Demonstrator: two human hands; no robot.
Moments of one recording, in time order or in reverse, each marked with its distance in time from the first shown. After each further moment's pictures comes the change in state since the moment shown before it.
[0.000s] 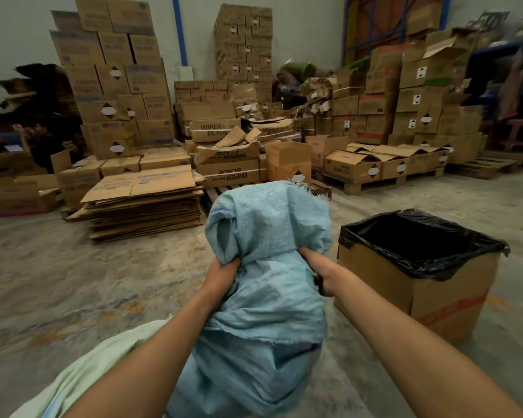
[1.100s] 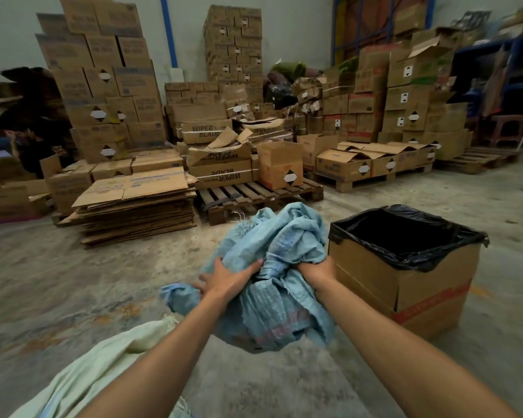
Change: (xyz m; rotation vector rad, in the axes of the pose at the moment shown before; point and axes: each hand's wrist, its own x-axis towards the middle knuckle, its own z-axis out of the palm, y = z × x) left_hand -0.026 0.013 0.022 0.483 0.028 -0.328; right_hand -0.009 0.033 -0.008 -0.058 0.366 -0.338
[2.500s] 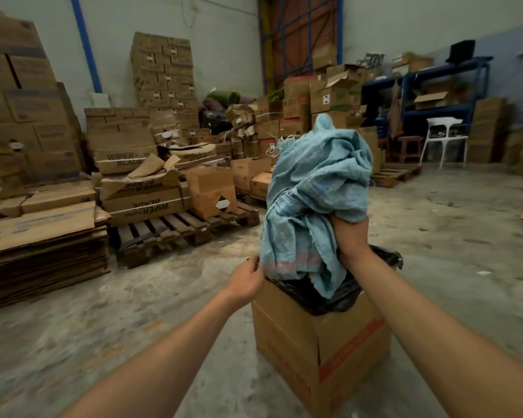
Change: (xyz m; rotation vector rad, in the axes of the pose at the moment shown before) left_hand 0.040 0.189 0.215 0.131 -0.345 0.690; right_hand 0.147 -0.063 -0.243 0.376 0.359 -0.709
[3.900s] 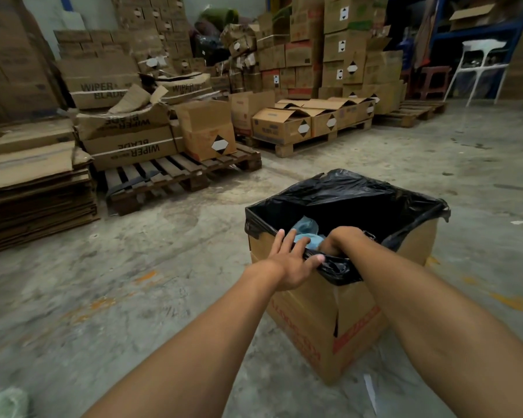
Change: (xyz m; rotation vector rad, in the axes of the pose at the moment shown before) left_hand 0.064 -0.053 0.094 0.469 -0.421 -0.055; right_hand 0.019 0.187 0.013 -1.729 -1.223 0.753
